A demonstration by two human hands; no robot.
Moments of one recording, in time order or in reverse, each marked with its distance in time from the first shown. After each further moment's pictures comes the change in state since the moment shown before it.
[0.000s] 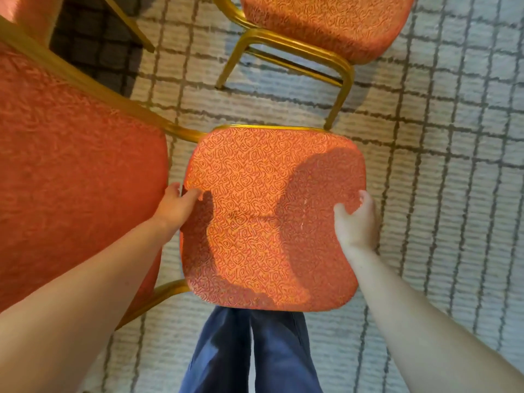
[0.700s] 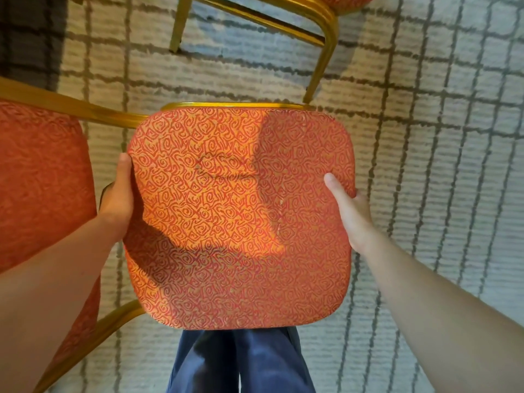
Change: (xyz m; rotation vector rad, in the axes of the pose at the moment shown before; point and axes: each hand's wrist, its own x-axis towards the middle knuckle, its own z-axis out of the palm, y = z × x) left_hand 0.078 -0.013 0.031 -0.229 0.148 -0.150; right_hand 0.074 0.041 0.010 0.371 -0.321 0.304
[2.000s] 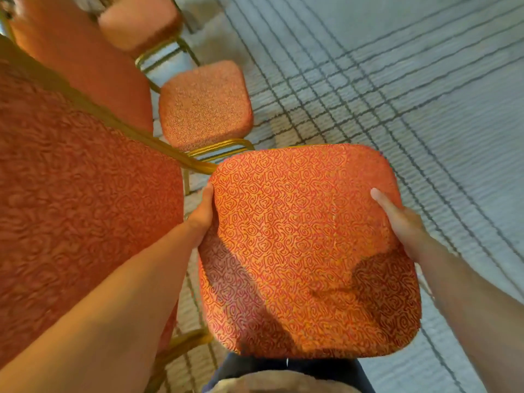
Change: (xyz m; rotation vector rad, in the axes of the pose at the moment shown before) left_hand -0.350 0.092 -0.070 0.356 -0.542 0.511; right_hand -0.350 0.047 -0.200 0.362 0.319 -0.008
